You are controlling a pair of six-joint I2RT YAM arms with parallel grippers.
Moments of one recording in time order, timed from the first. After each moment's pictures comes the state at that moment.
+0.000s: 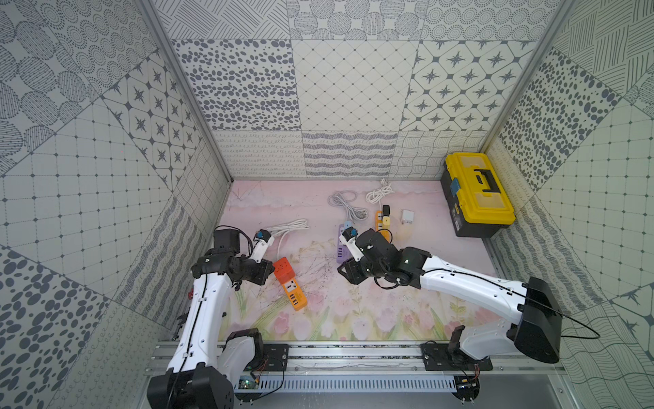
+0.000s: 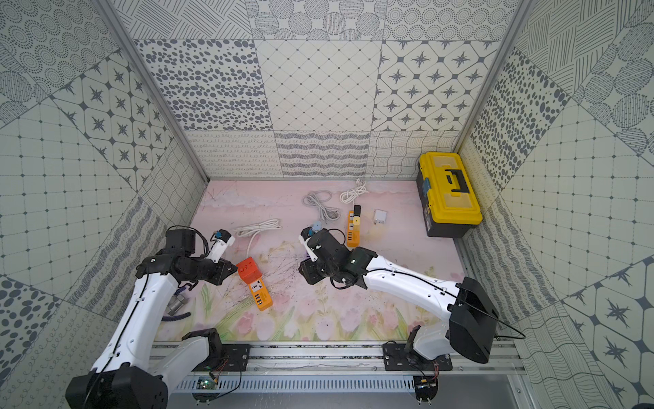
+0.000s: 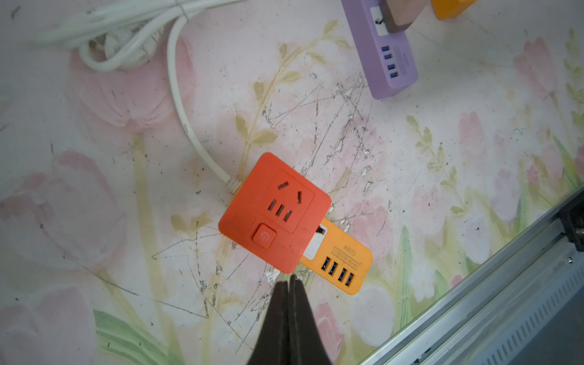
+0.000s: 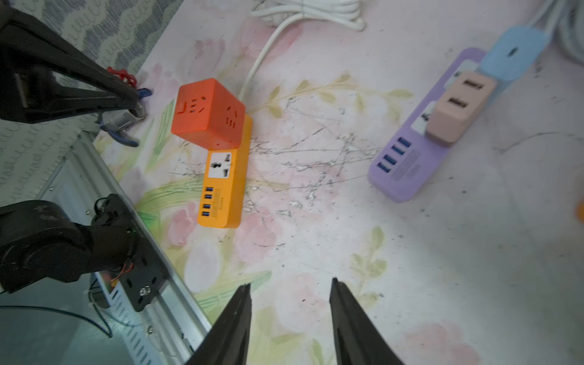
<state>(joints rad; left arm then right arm) 0.23 1.00 0.84 -1.04 0.42 0.45 1.02 1.44 1.07 -0.42 -0.05 0.42</state>
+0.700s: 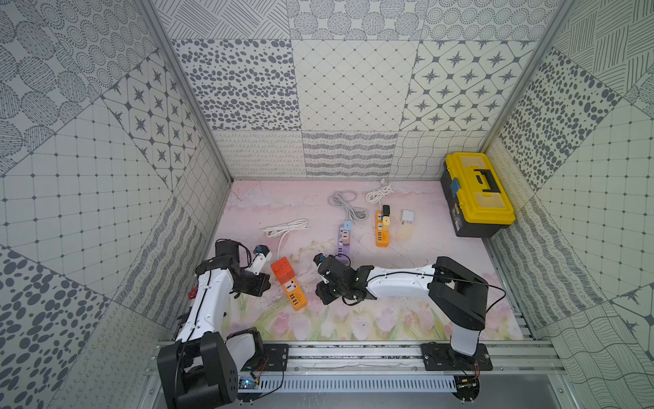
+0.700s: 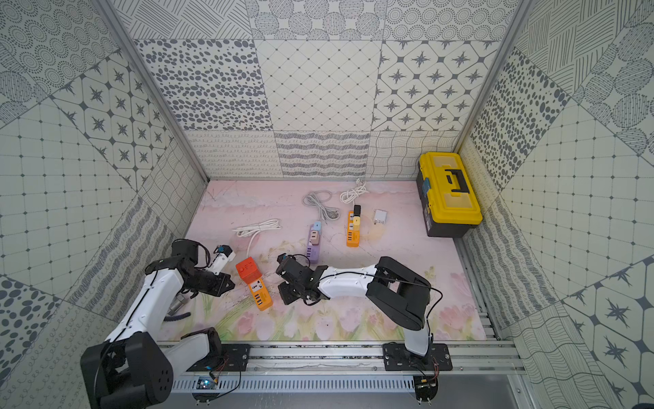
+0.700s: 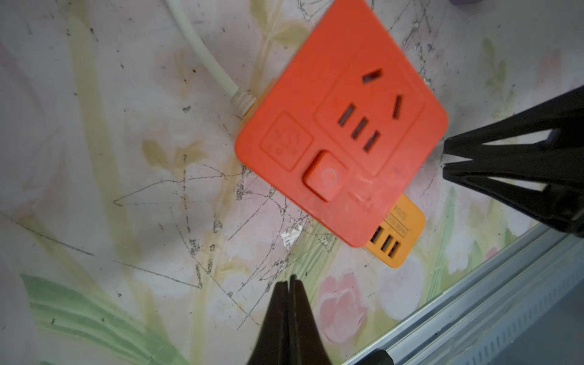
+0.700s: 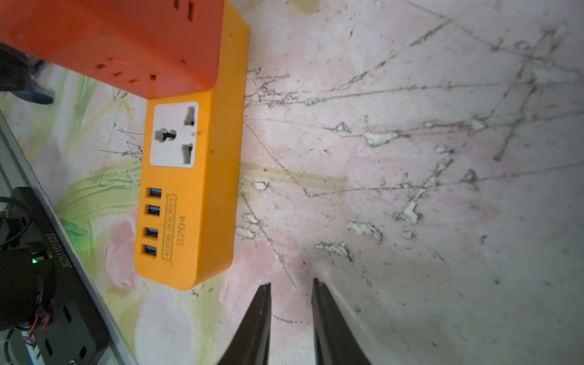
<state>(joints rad) 0.32 1.14 0.73 -1.01 0.39 0.54 1.14 1.88 1.12 -0.16 -0.04 0.55</state>
